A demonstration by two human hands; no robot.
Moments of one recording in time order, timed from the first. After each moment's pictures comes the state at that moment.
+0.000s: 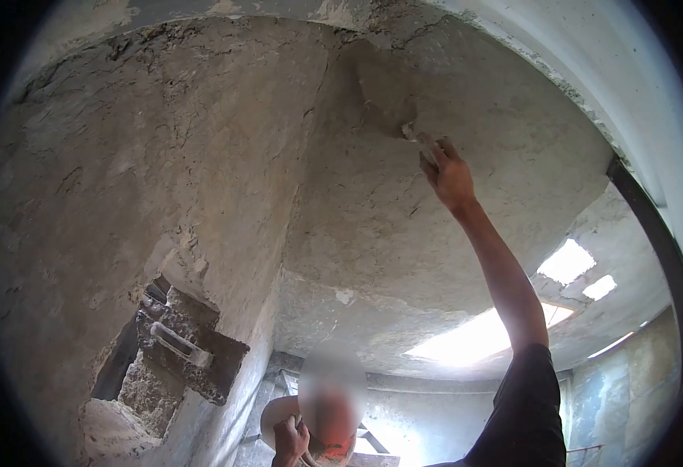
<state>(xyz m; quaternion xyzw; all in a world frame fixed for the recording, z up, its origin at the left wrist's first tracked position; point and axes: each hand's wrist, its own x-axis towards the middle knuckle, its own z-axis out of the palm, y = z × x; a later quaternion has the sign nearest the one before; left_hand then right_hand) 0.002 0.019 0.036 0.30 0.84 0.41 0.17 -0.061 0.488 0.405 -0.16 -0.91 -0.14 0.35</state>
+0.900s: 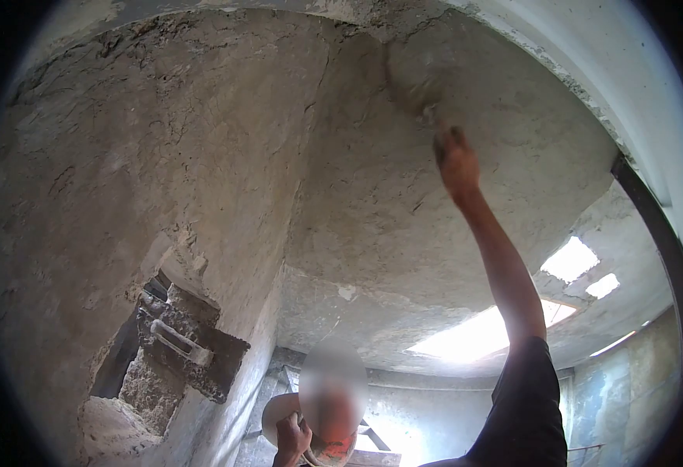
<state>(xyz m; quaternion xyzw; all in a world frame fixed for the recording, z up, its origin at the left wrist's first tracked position) 0.001 0.020 0.039 0.30 0.84 0.41 0.20 -0.069 0.512 0.396 -0.23 -0.85 -0.24 0.42</state>
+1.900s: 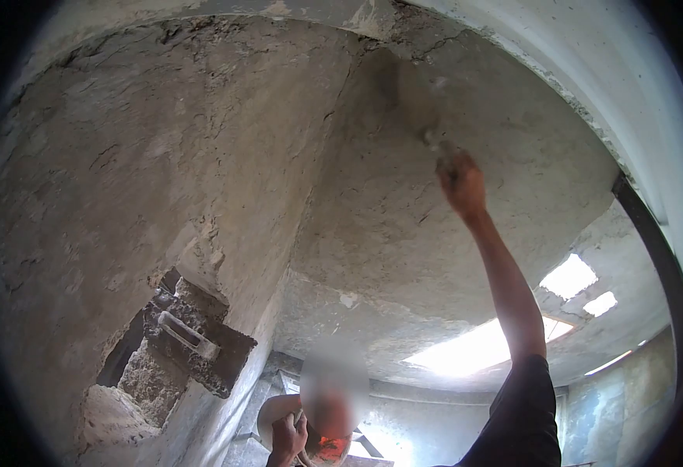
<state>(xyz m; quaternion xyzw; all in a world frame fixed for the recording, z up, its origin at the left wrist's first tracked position) 0.000 0.019 0.049 0.29 0.84 0.42 0.18 -0.061 0.489 0.405 -0.13 -0.89 -0.12 0.41</state>
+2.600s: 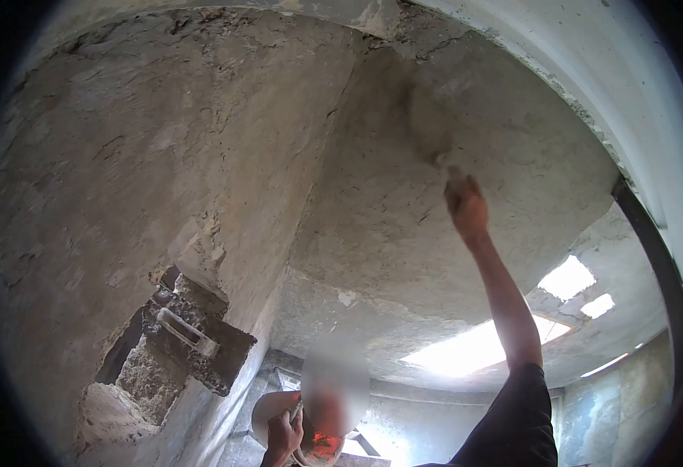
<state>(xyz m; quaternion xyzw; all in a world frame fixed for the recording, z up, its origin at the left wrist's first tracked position) -0.006 0.017 0.047 0.29 0.84 0.42 0.19 -0.026 0.490 0.368 -0.24 -0.89 -0.16 0.36</state>
